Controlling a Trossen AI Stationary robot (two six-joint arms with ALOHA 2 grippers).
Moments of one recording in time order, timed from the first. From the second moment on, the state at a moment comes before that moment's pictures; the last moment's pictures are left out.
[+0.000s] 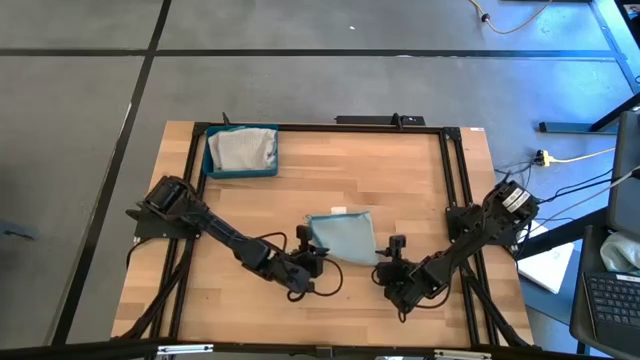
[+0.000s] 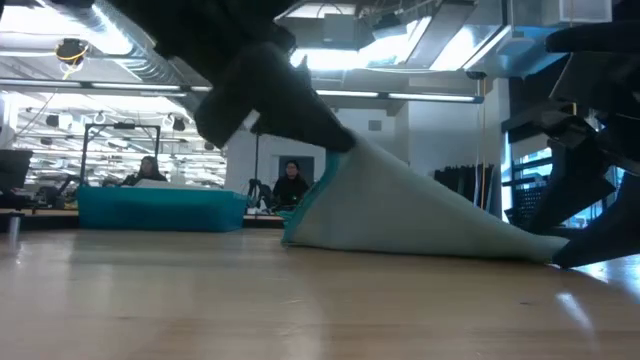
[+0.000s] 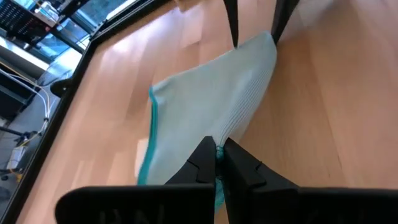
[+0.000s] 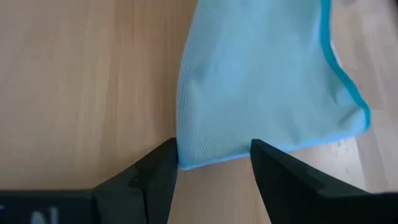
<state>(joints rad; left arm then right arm) -0.47 1.89 1.09 0.05 -0.77 0.04 0.75 1.76 0.78 -0.37 0.74 0.57</state>
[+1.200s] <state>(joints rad) -0.47 1.75 1.09 -0.13 -0.89 0.06 0.75 1.89 0.89 -0.11 1.02 0.34</state>
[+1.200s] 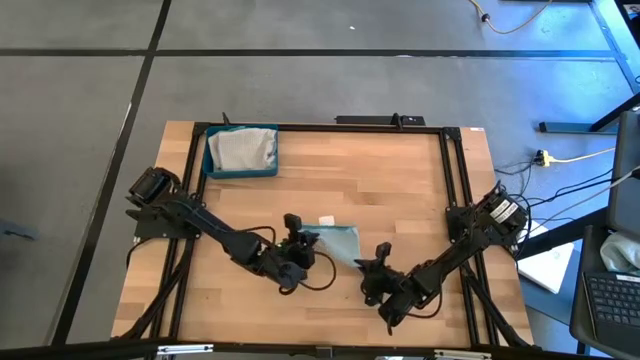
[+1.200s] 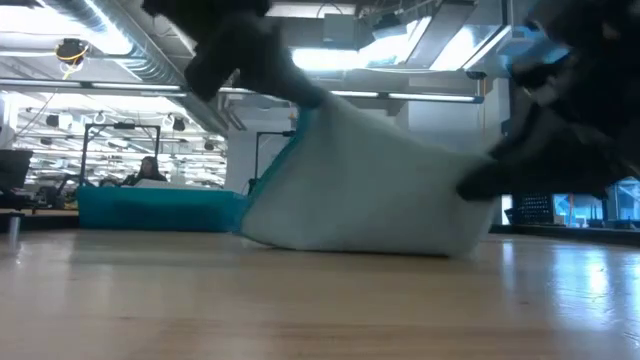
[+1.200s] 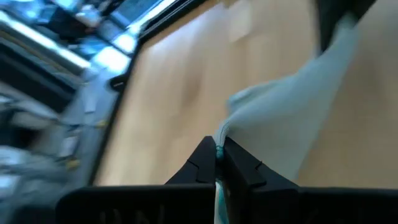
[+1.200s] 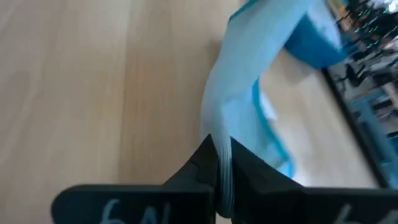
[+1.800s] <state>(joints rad) -0.49 1.43 1.09 -1.08 -1.08 -0.55 0.32 1.89 1.16 -0.07 0.74 -0.25</state>
